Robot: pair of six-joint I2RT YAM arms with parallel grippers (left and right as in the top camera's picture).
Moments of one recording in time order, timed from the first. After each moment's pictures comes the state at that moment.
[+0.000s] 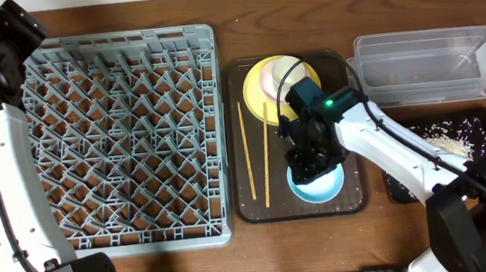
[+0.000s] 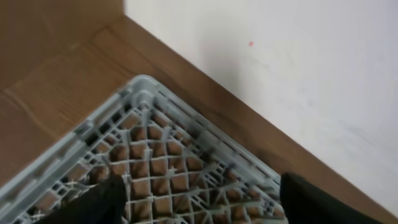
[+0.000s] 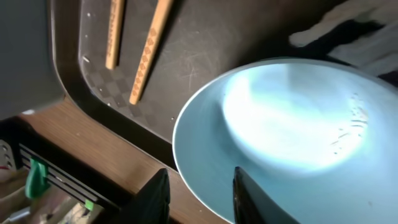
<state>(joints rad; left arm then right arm) 0.29 1.64 1.84 -0.83 -0.04 -0.41 0.53 1.72 1.20 -1.07 -0.33 0.10</state>
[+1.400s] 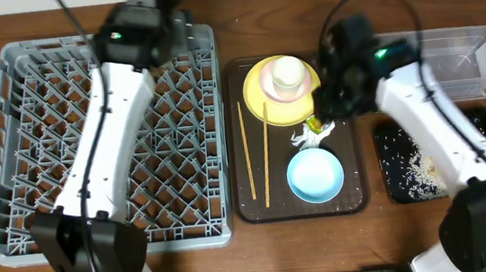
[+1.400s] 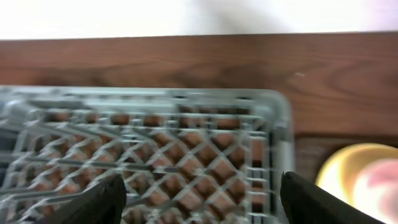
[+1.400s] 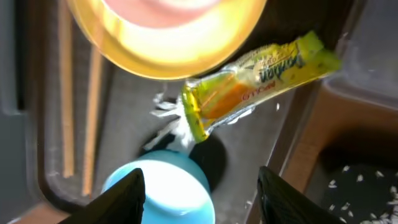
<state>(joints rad) -0.23 1.81 1.84 -0.88 -0.27 -0.17 0.32 1.72 1.41 -1.04 -0.10 0.14</state>
